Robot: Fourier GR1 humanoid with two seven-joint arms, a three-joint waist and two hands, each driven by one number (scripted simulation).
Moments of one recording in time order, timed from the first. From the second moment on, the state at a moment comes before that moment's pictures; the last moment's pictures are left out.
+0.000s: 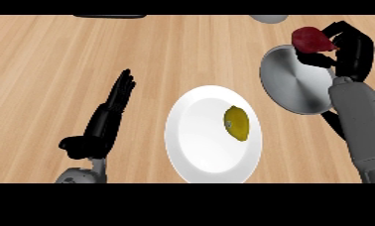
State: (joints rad) left arm -0.06 0.08 -0.19 -1.55 0.04 0.07 -0.11; right arm -0.67 -0.34 -0.27 -0.79 0.67 -0.59 -0.14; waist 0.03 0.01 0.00
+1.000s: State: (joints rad) left arm -0.07 0.08 -0.18 -1.55 0.03 0.05 -0.11; right arm -0.86 -0.38 -0.45 -0.36 0.46 -0.28 -0.40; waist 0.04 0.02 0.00
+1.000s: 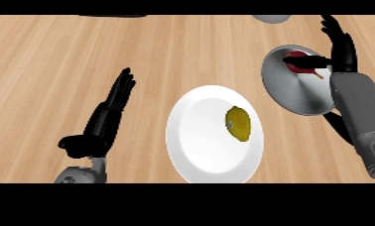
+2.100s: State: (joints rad) left arm -0.03 0.06 -0.16 -1.58 0.02 0.05 -0.10; right arm -0.51 -0.57 -0.53 -0.48 0.19 0.38 -0.68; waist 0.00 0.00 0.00
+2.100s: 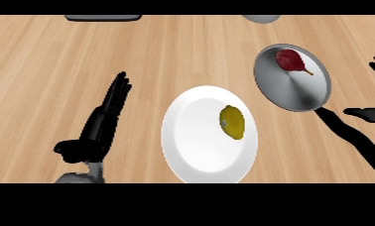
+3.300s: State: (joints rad) left arm -0.01 0.04 -0.12 -1.59 0.00 0.01 -0.10; right arm -0.25 -0.55 -0.43 -0.85 0.12 0.32 -0.60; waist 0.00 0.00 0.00
